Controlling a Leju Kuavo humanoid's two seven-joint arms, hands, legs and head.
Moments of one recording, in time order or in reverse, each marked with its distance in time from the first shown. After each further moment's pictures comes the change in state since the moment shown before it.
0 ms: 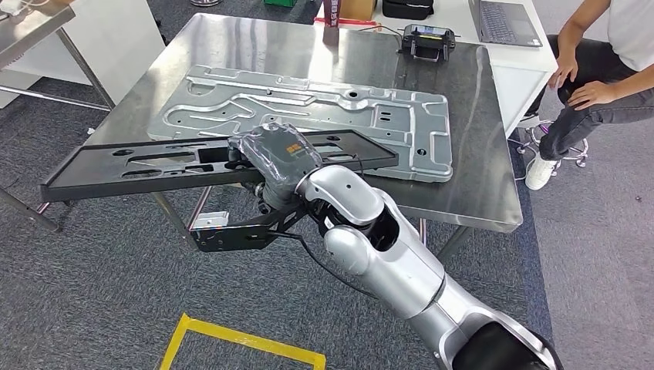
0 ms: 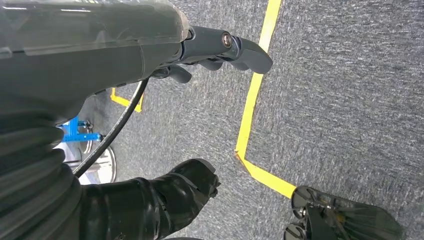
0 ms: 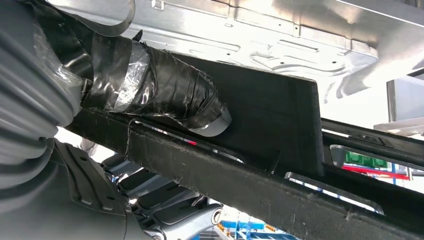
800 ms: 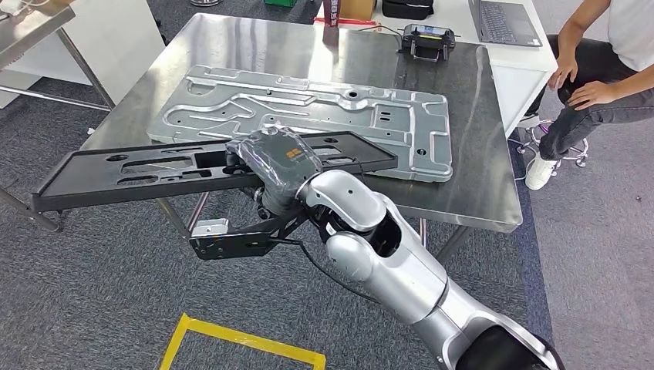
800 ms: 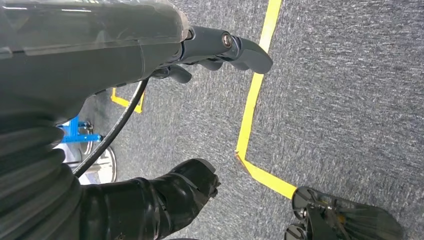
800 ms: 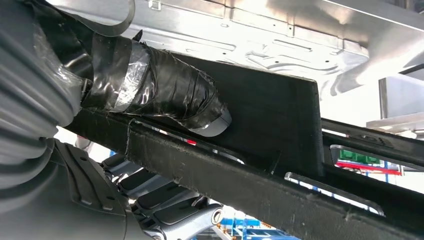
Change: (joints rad) left arm 0.000 0.000 0.001 0.000 -0.004 0.000 -0.001; right arm 0.015 -0.016 0.017 -0.040 -0.009 -0.001 0.006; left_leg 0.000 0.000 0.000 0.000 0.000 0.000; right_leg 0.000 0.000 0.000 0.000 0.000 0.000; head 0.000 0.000
